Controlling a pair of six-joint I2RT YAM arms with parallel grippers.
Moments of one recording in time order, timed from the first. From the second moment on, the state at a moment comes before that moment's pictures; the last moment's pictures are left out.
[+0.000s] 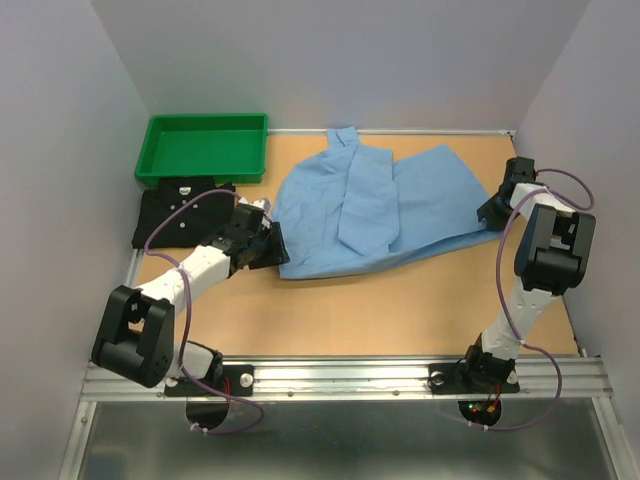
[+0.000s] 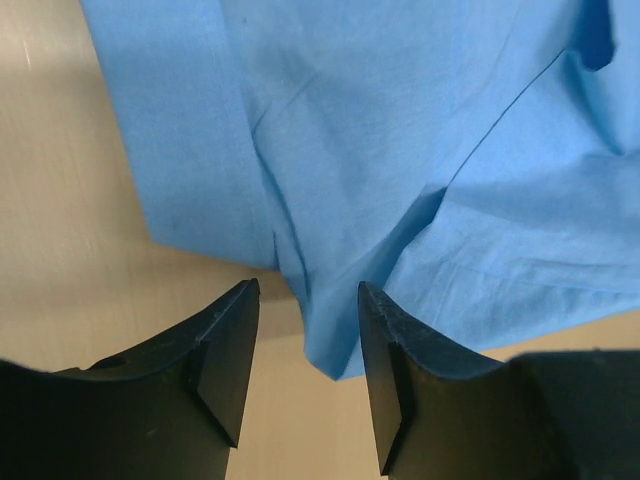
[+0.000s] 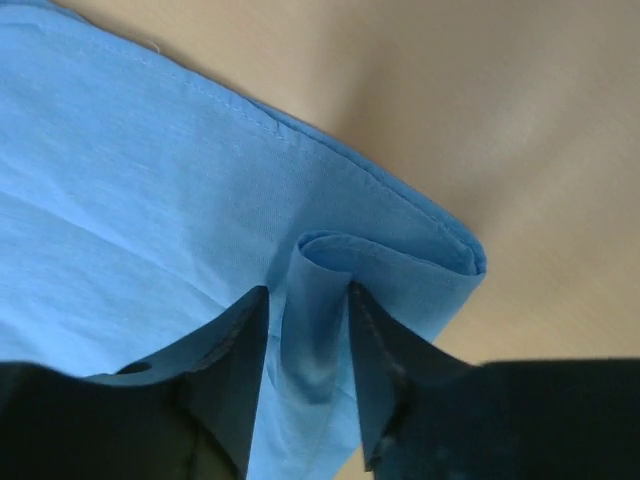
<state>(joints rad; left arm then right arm) -0.40 1.34 0.72 -0.30 0.11 -0.53 -0.29 1.94 1.33 -0.50 0.15 0.63</state>
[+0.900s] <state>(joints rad) -0.59 1.98 1.34 -0.13 0.34 -0.48 -0.28 1.94 1.32 -0.44 0.14 0.60</state>
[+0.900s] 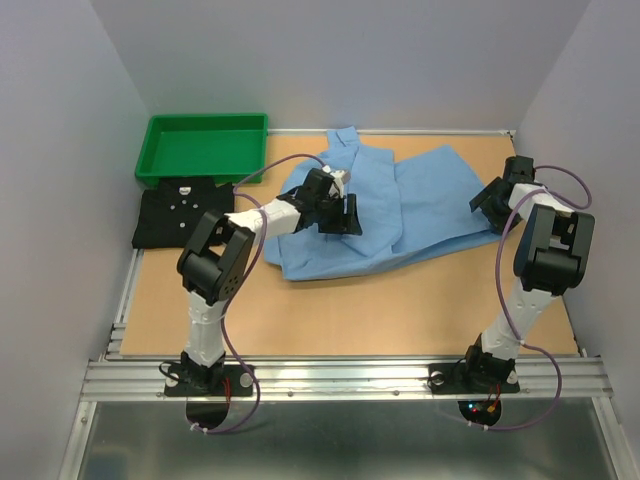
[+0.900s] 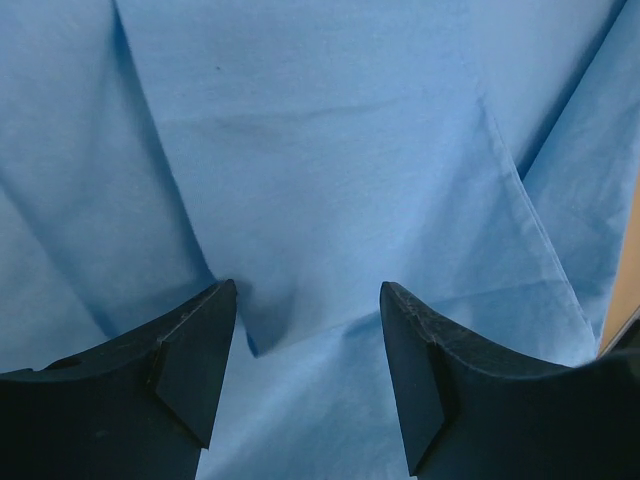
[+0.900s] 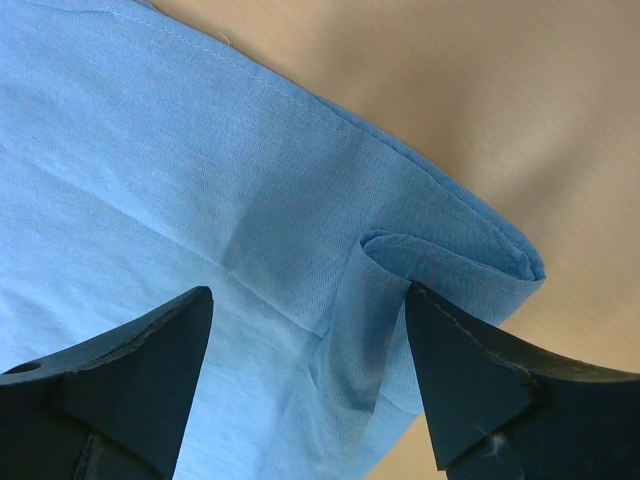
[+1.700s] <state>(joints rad) -0.60 2.01 1.35 -0.15 0.26 -0.55 -0.28 1.92 1.30 -0.42 0.14 0.60</state>
